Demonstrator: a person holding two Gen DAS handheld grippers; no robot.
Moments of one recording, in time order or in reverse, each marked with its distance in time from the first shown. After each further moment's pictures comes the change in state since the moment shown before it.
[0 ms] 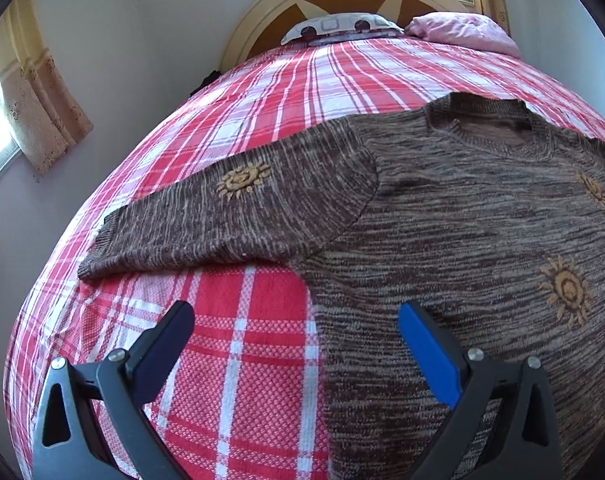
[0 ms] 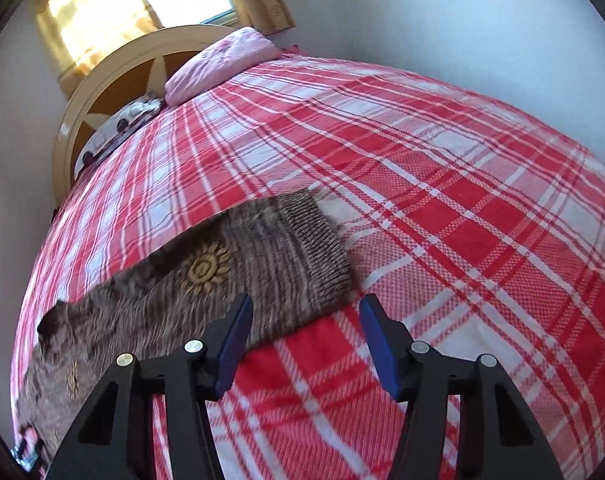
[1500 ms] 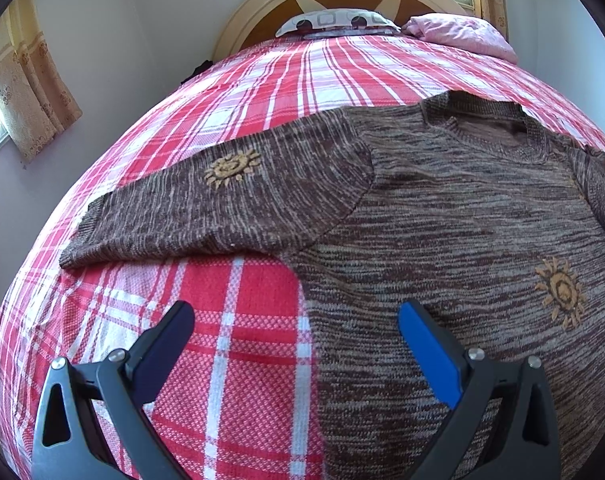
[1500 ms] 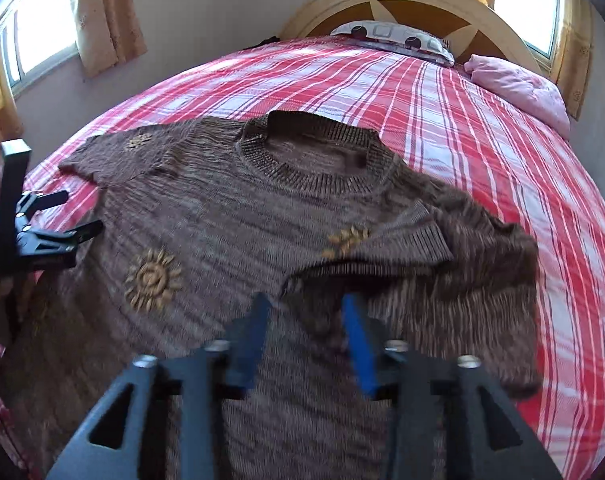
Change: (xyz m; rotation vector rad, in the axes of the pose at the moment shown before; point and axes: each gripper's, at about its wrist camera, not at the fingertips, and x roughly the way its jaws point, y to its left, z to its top) left arm 0.010 0.007 0.000 -0.036 0.032 -0.072; right arm -0.010 0.287 -0.167 -0.906 0.133 0.382
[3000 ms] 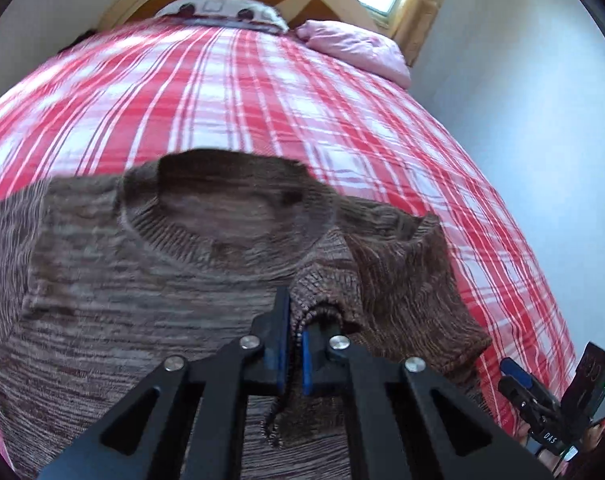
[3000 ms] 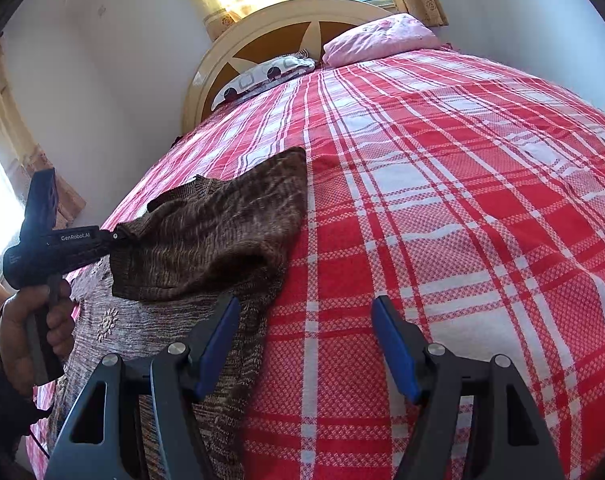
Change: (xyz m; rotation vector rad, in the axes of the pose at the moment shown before) left arm -0.002 -0.159 0.105 -0.098 0.085 -0.551; right arm -0.054 -0.138 -0.111 0.547 -0.214 -0.009
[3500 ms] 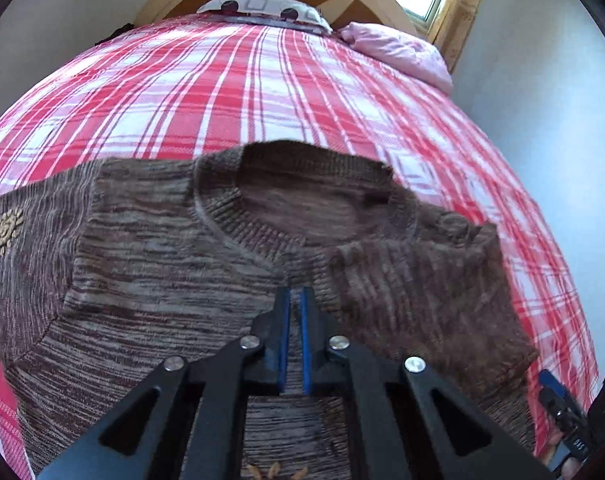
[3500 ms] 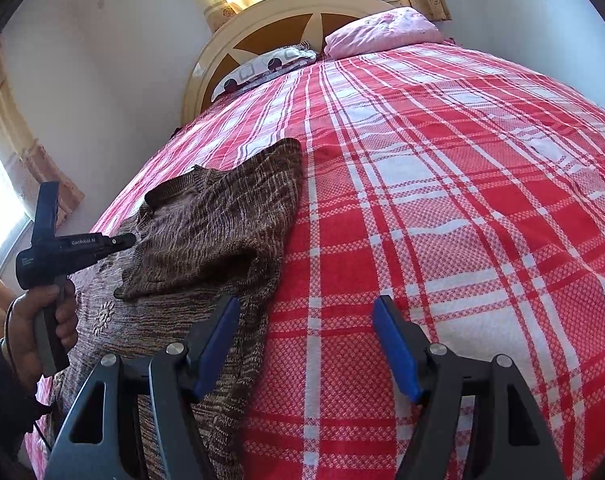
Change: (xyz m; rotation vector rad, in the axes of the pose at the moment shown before) left arm 0.011 0.038 -0.001 -0.041 -0.016 0.131; right arm 0.006 0.002 -0.001 -0.009 0.031 -0.004
